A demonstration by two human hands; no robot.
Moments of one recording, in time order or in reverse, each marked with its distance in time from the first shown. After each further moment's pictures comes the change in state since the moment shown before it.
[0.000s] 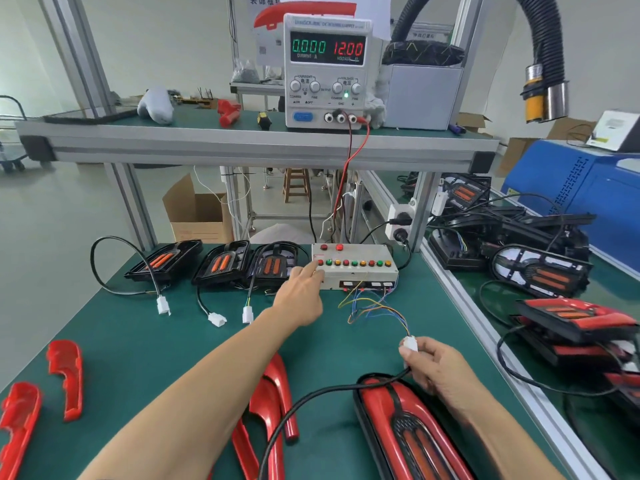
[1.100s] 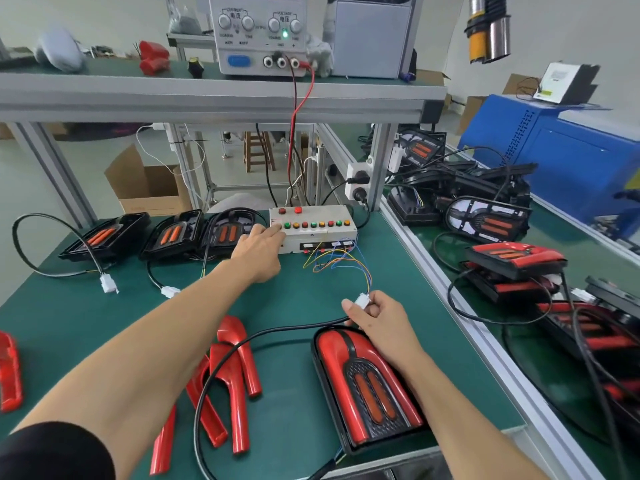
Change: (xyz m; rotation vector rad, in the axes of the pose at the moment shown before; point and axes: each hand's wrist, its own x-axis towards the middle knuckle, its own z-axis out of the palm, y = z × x) left_hand 0.020 0.000 -0.004 0.254 -0.094 0.044; right_hand -0.004 0.015 0.022 -0.230 0.145 -0.116
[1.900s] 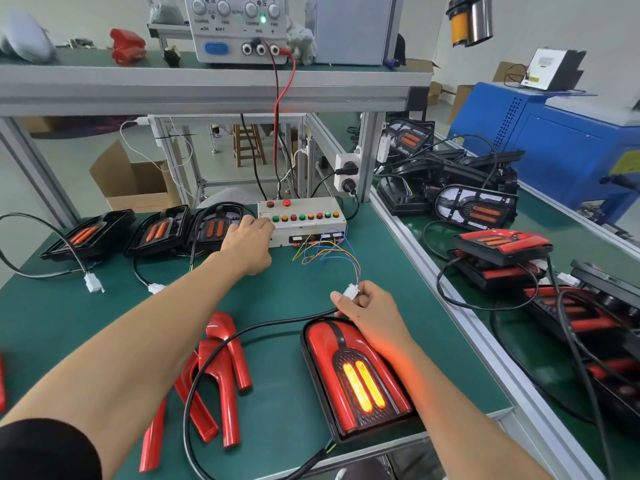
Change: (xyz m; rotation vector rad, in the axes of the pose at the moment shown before) left_hand 0.006 0.004 -0.003 0.082 -0.007 -0.021; right_hand 0.002 0.003 0.000 -0.025 0.023 -0.015
